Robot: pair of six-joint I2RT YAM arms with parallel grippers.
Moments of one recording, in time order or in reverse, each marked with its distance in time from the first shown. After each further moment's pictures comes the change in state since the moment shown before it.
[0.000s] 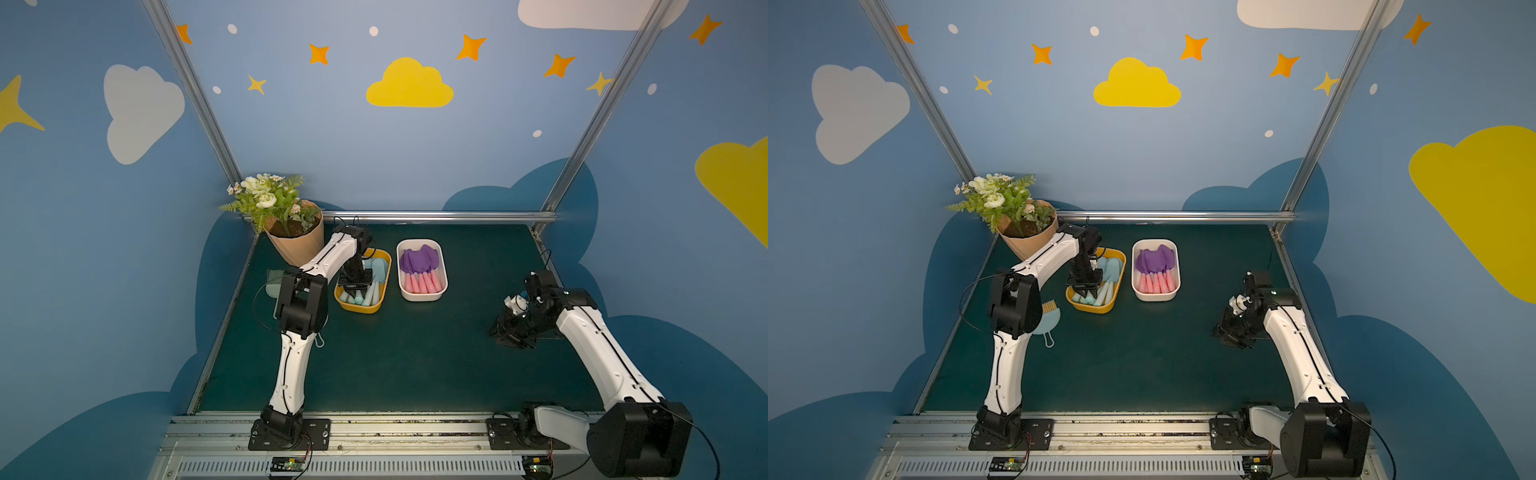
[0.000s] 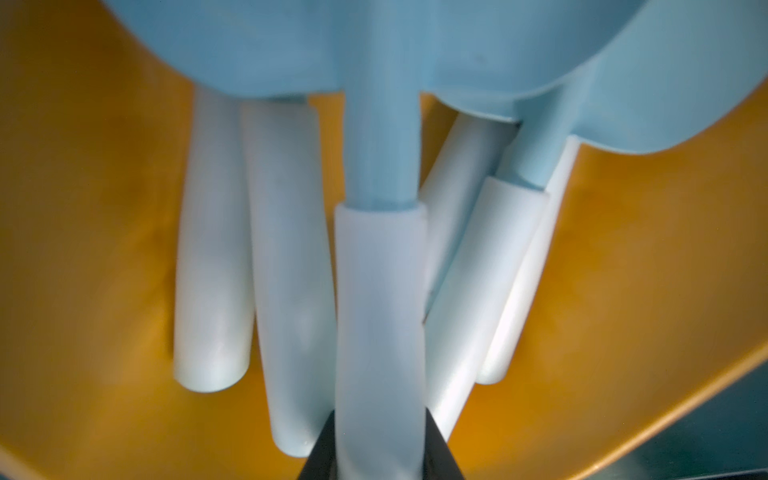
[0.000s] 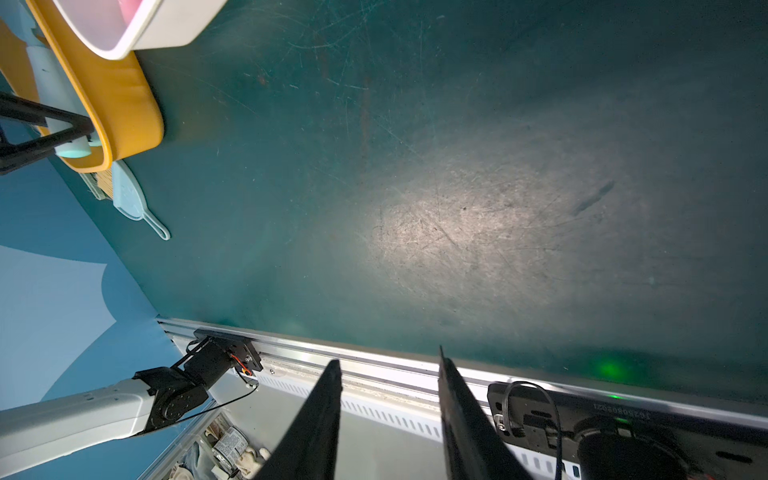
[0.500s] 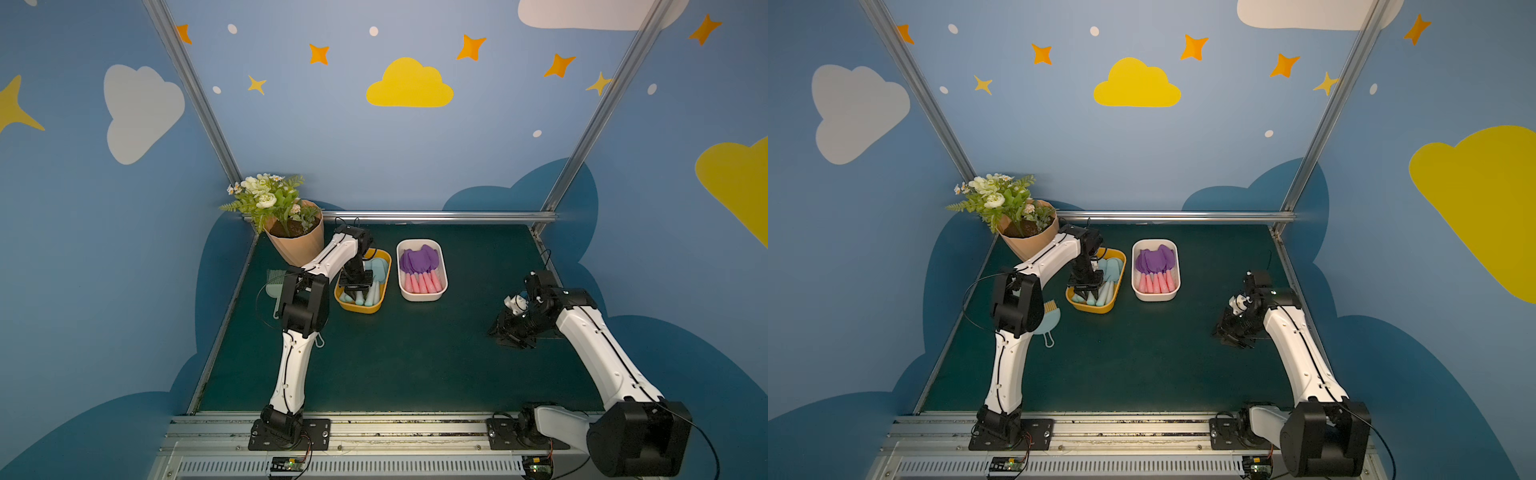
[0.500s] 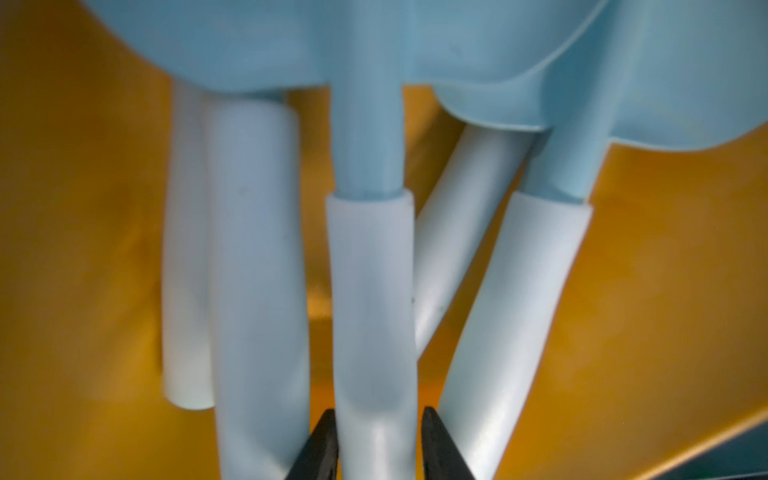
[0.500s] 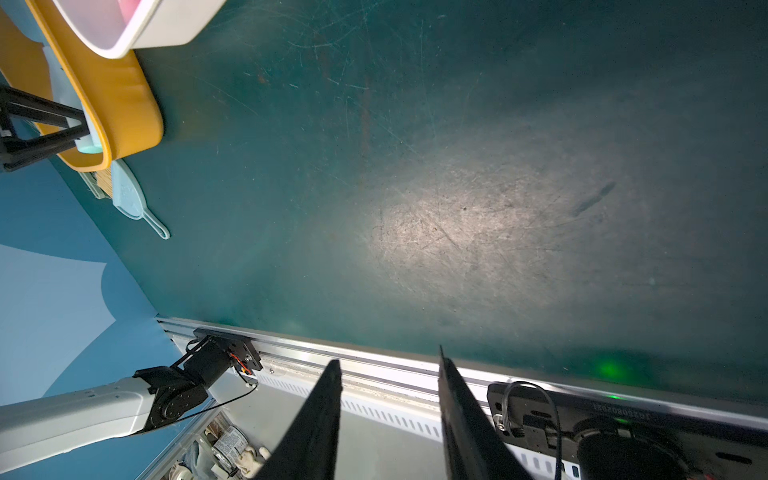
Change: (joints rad) left arm 0.000 0.012 0.024 -0.013 -0.003 0.001; right arm -0.002 0.003 0.000 0.000 -0.001 -0.002
